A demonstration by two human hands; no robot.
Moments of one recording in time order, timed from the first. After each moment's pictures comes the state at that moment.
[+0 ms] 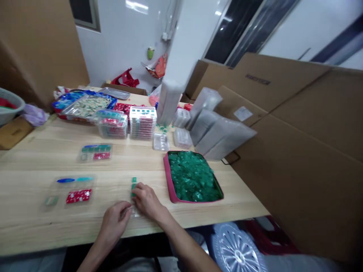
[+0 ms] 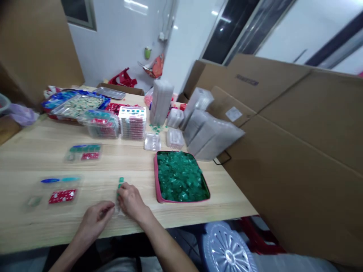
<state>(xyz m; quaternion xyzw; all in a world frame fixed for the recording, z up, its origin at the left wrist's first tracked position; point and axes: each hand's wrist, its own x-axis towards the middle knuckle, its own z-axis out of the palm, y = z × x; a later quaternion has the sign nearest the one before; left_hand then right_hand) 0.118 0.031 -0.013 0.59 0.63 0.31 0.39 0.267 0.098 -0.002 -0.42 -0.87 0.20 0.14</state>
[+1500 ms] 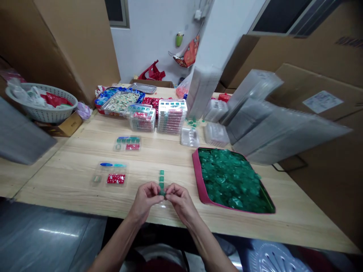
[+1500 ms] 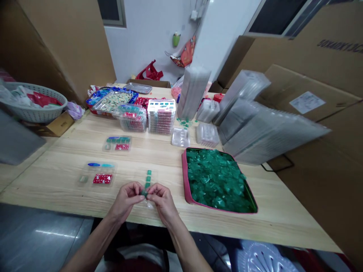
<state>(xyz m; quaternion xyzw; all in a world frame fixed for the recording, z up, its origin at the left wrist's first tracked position) 0.126 0.043 0.007 0.26 0.42 0.59 0.64 0.263 0.072 0.009 -0.40 -0.34 0.76 0.39</state>
